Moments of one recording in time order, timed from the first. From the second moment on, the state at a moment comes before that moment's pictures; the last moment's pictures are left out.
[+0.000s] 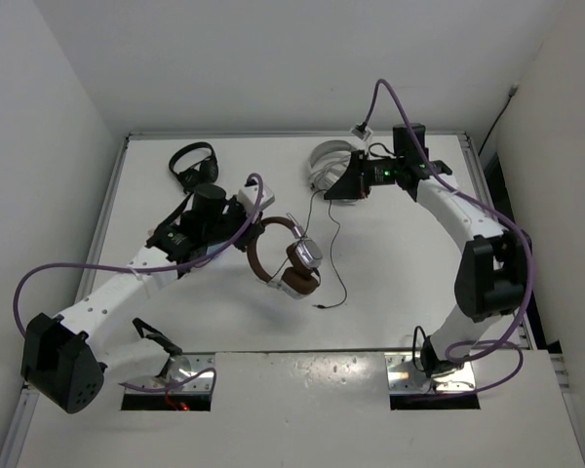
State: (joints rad) left arm -0.50 1.14 0.89 -0.25 0.29 0.23; right arm 0.18 1.68 1.32 -0.30 -1.20 0.11
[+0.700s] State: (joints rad) left arm -0.44 1.20 1.03 -0.26 0.05 -0.12; right arm 0.25 1.71 1.14 -0.15 -0.94 0.21
